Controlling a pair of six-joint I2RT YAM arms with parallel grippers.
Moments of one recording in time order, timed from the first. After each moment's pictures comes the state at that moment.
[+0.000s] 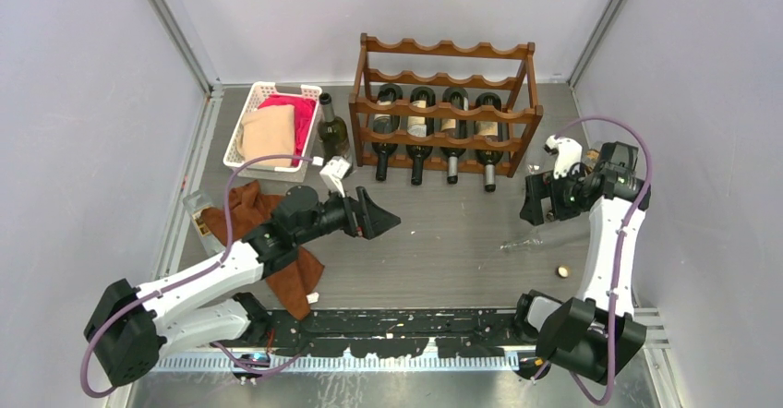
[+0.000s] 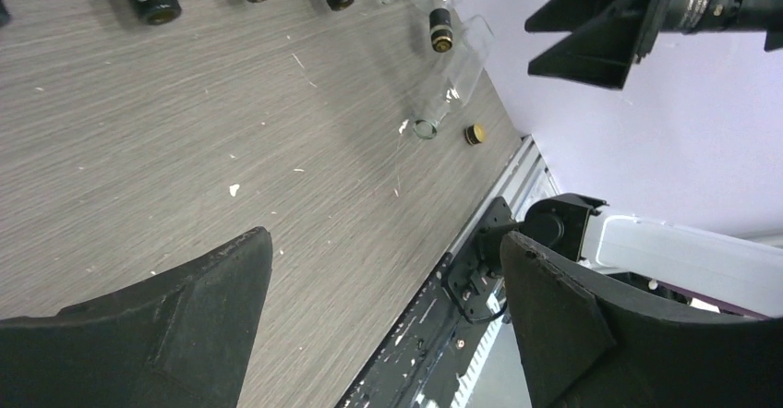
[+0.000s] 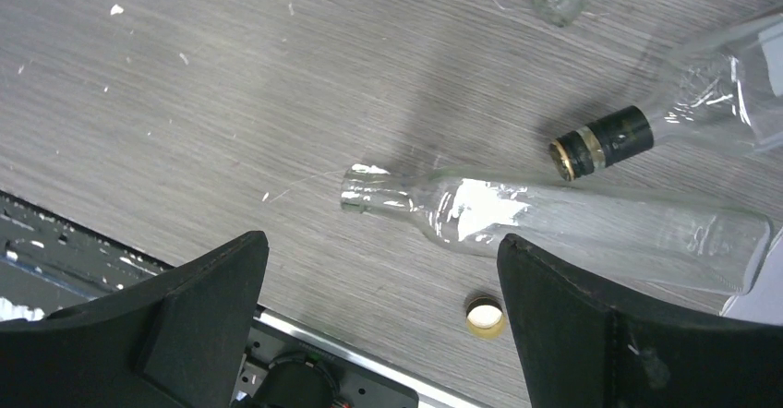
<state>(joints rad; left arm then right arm) -0.79 1.00 0.57 0.23 0.22 -0.74 -0.42 1.08 1.06 -1.12 -0.53 -0.64</state>
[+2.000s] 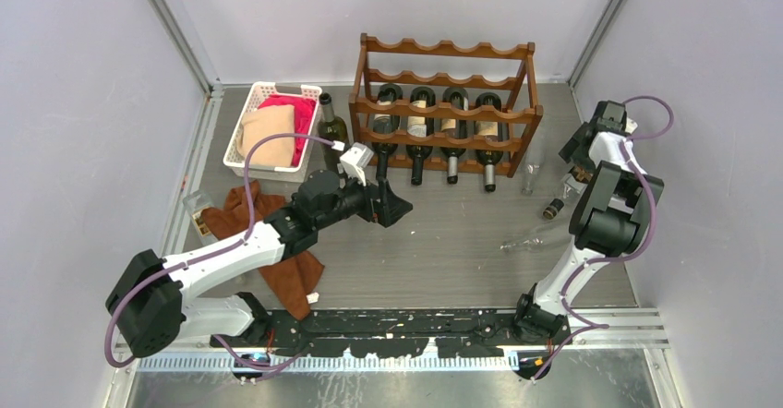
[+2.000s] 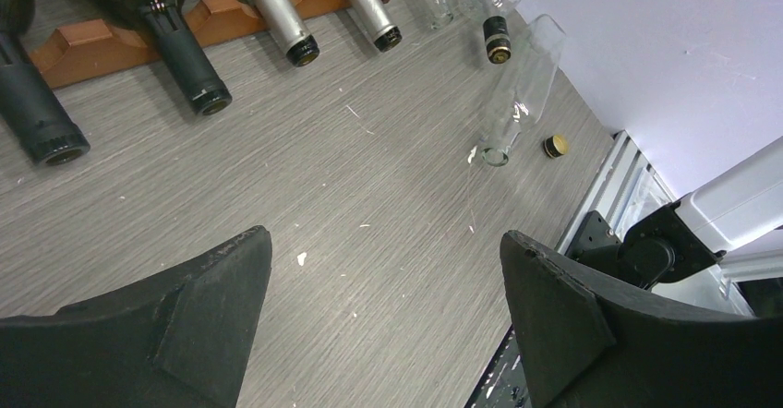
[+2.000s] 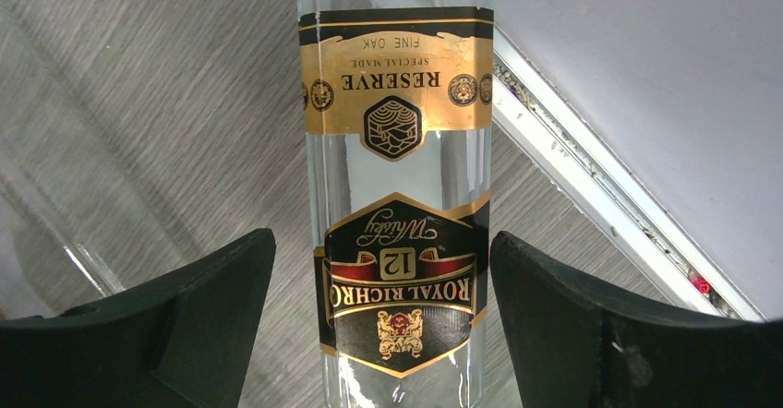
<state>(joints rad) -0.82 1.21 0.71 0.27 0.14 -0.49 -0.42 1.85 1.35 -0.47 0.25 0.31</state>
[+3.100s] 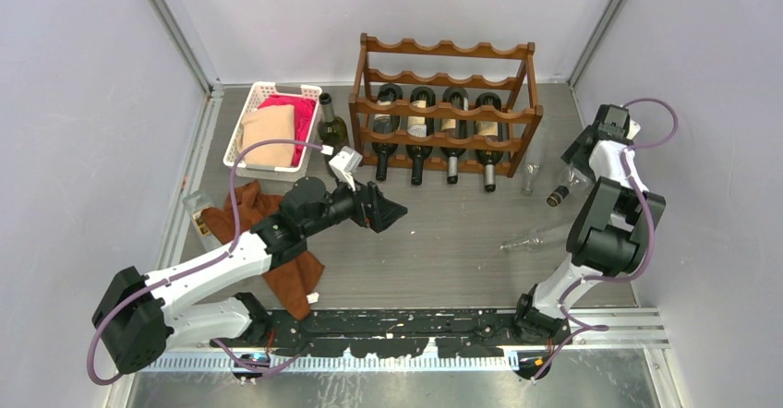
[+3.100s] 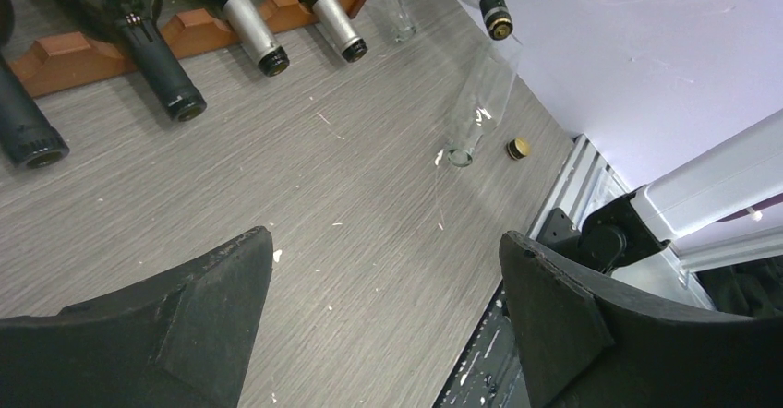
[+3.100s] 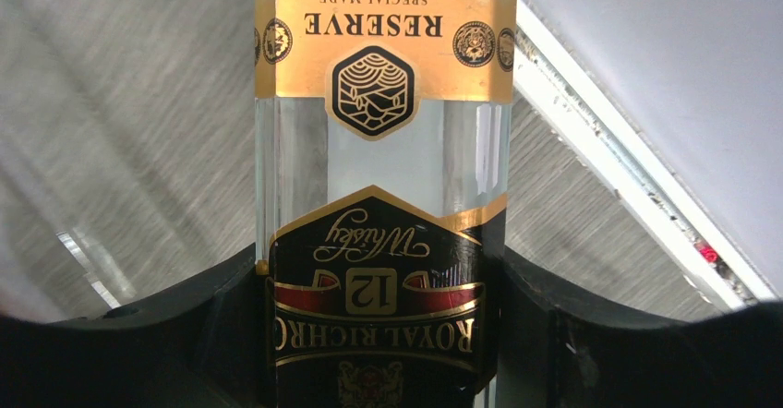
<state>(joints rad) -0.82 1.10 0.65 0.29 0.17 -0.51 -0.42 1.74 1.24 -0.46 0.23 0.32</state>
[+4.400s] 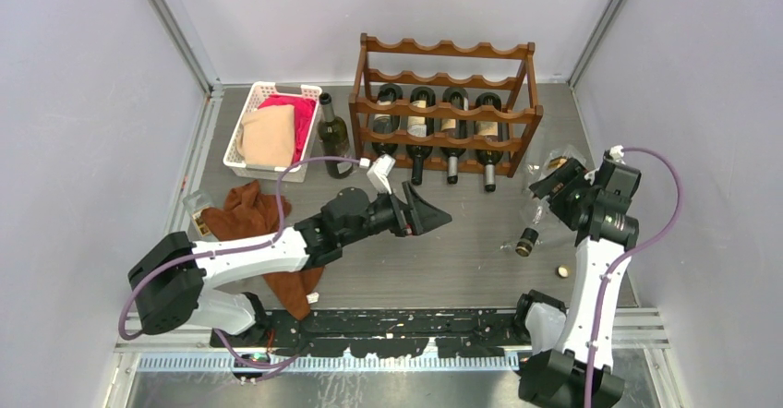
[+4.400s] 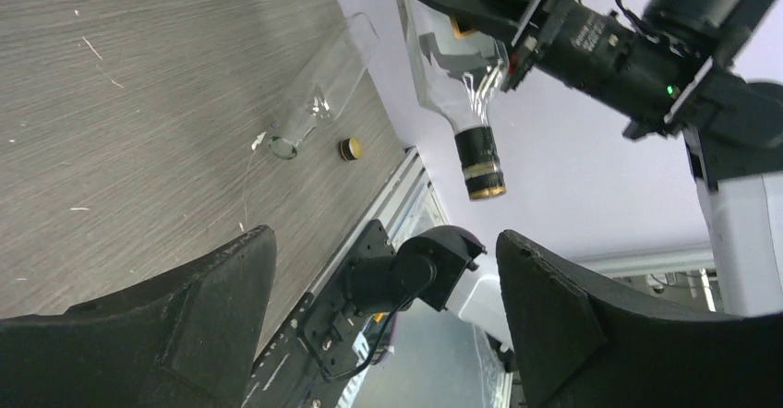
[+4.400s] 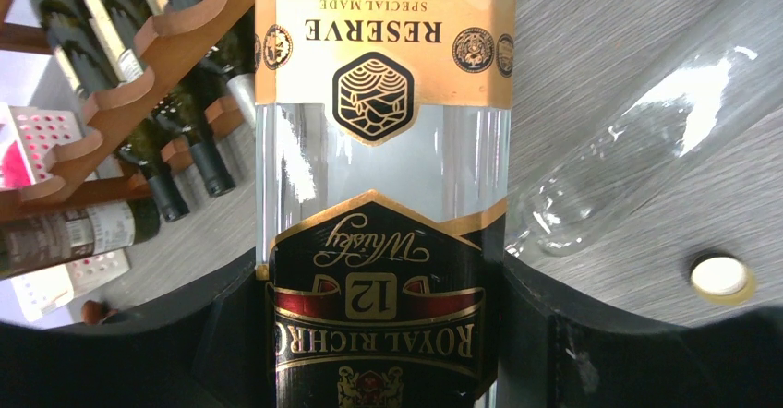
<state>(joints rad) -1.02 1.34 0.72 0.53 0.11 -1.02 -0.43 0.87 0.91 -0.79 -0.29 0.45</state>
